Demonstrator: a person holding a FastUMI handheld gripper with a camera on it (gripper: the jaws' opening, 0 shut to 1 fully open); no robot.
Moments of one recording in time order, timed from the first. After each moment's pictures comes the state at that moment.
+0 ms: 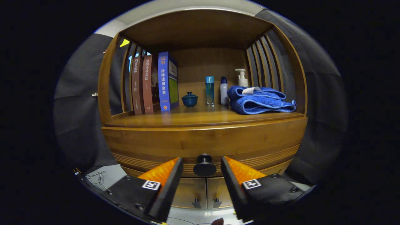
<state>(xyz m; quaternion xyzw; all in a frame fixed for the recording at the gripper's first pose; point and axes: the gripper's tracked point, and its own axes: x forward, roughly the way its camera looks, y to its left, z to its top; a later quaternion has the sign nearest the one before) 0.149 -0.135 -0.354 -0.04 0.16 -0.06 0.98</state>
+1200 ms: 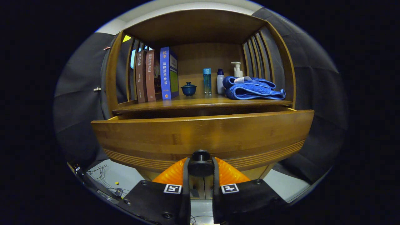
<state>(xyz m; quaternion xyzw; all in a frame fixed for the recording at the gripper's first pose) 0.071 -0.135 -0.360 -0.04 0.19 -0.06 0.98</state>
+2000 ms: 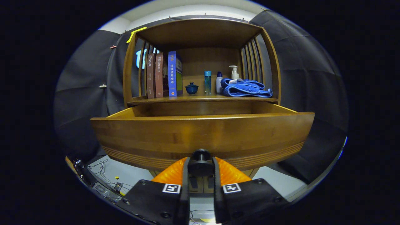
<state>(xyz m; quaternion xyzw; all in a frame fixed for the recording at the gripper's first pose) 0.012 -0.130 -0.357 -0.04 0.19 -0.05 0.98</state>
